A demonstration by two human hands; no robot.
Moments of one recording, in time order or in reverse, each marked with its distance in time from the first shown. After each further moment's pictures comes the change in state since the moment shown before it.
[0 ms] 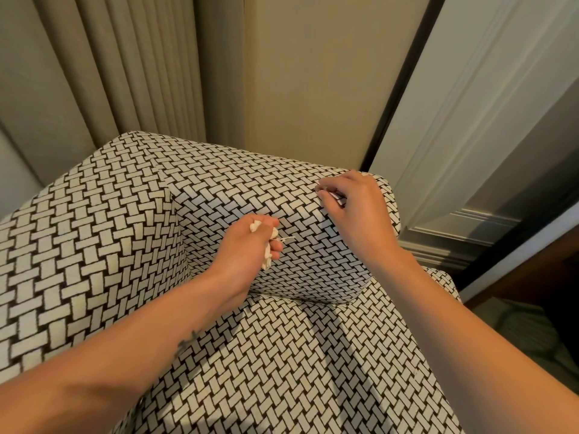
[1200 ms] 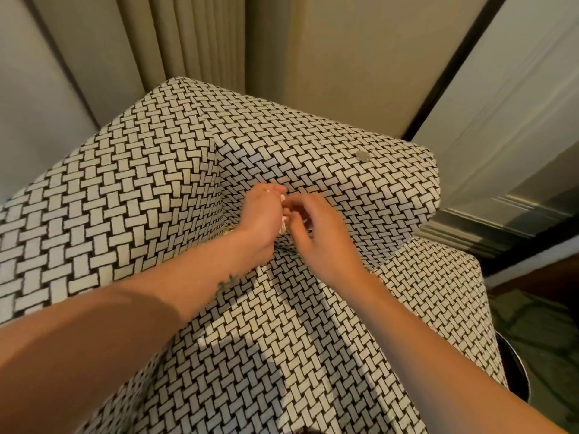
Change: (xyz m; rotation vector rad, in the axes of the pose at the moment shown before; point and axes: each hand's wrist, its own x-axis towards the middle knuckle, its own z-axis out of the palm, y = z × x) left_hand -0.001 -0.009 -0.010 -0.134 0.198 -0.151; right_hand -0.079 -0.064 0.047 0.387 -0.395 -0.037
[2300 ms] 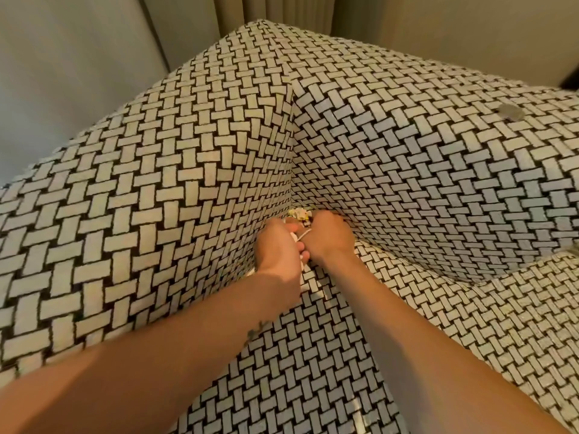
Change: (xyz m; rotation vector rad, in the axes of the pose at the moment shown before) left_hand 0.035 -0.103 -0.064 -0.367 0.494 -0.302; right_hand 0.050 0.039 0.159 -0.276 -0.329 0.367
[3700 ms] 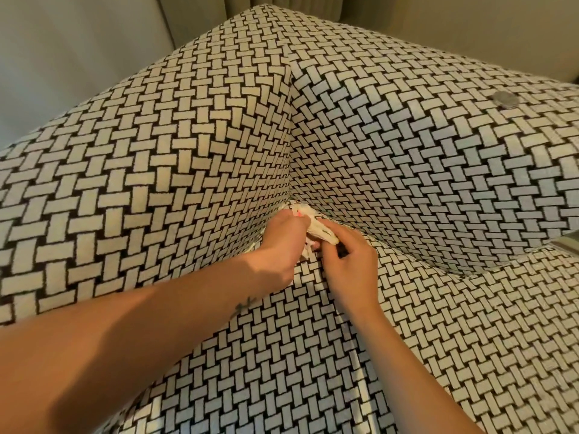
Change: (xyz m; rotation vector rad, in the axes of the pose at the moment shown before) left_hand -0.015 -0.015 -0.003 0.348 -0.196 0.156; right_hand -0.077 0.065 0.013 0.662 0.320 -0.293
